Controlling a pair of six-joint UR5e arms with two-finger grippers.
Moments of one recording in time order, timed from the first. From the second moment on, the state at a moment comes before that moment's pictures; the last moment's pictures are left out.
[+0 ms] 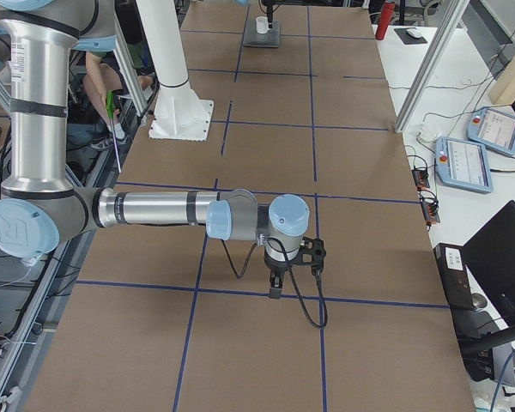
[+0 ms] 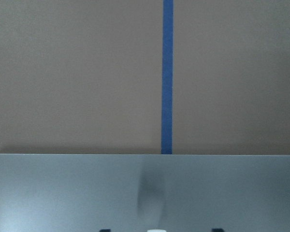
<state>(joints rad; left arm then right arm) -1.18 -1.27 -1.47 -2.53 -2.27 -0.64 1.54 -1.67 1.72 -1.64 2.32 0.07</state>
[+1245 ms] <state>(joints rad) -1.52 -1.59 -1.48 -1.85 -2.35 0.01 1.54 -1.67 1.72 -1.64 2.32 0.07</state>
